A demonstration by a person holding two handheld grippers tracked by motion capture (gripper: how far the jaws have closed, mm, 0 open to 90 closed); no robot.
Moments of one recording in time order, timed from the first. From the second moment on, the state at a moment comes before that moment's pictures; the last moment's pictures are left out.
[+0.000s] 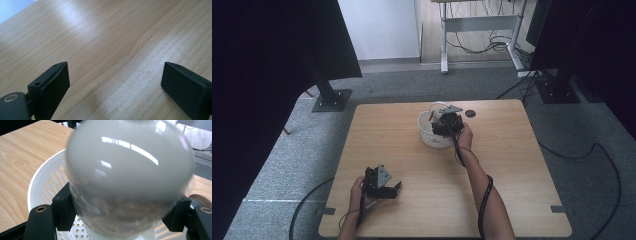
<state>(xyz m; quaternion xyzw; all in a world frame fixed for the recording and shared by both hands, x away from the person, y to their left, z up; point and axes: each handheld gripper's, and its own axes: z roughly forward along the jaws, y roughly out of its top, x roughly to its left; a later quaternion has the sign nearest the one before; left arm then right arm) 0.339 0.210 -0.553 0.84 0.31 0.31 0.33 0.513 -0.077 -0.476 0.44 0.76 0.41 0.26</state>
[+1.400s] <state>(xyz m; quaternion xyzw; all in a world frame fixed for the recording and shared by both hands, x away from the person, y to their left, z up) 0.339 0.209 -0.554 0.83 0.31 0.32 0.33 0.476 -0.093 -0.461 0.44 0.74 0.44 0.26</state>
